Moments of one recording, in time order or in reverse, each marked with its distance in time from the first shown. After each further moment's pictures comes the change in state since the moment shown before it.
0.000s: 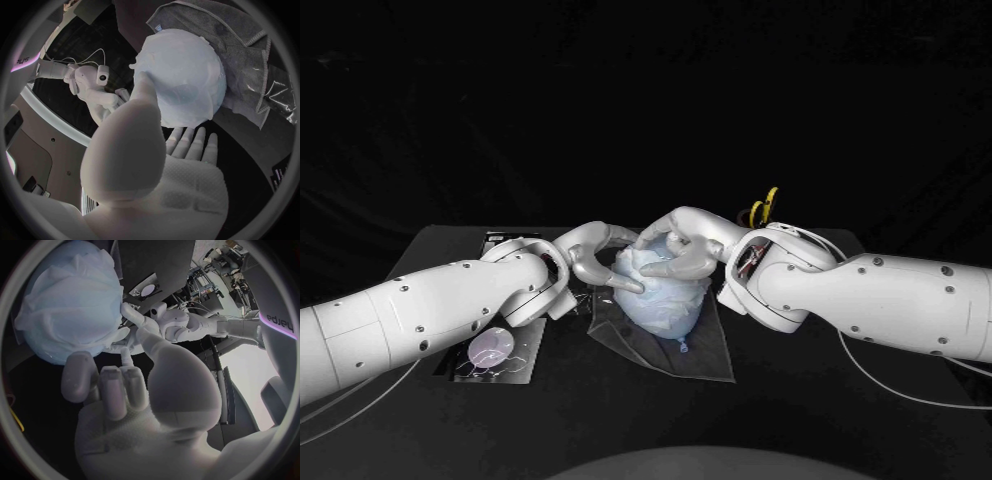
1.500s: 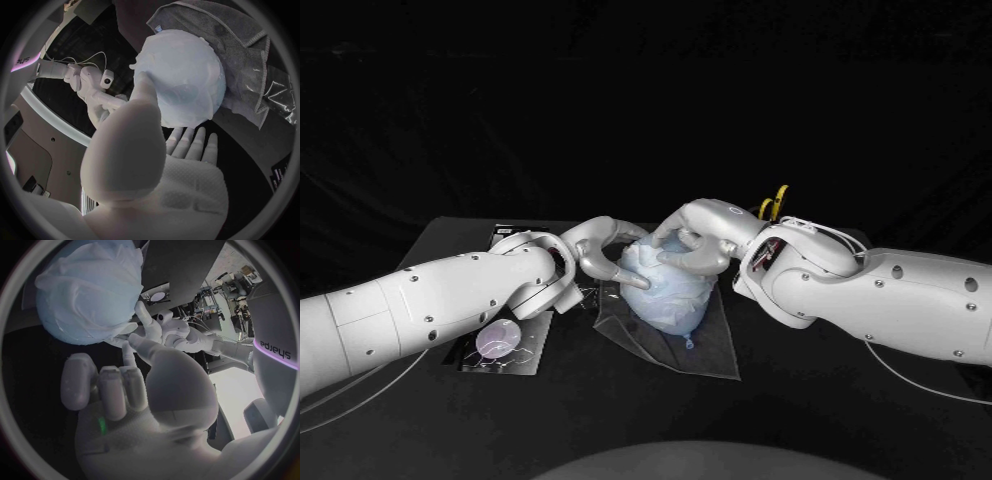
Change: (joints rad) left arm 0.000 -0.005 0.000 0.006 0.000 0.001 0.000; left_hand 0.000 0.000 0.000 0.000 0.000 0.000 0.000 0.000 0.001 -0.007 0.000 0.000 -0.001 0.000 0.000 0.000 -0.001 0.000 0.000 0.000 0.000 0.000; right arm 0.001 -0.017 0.001 -0.009 -0.256 -0.012 0.023; right_hand -0.014 0.054 0.103 -0.056 0.003 0.139 0.010 0.024 -0.072 0.000 0.007 -0.001 0.000 0.002 0.008 -0.002 0.000 -0.001 0.038 0.002 0.054 0.000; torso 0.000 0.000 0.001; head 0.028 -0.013
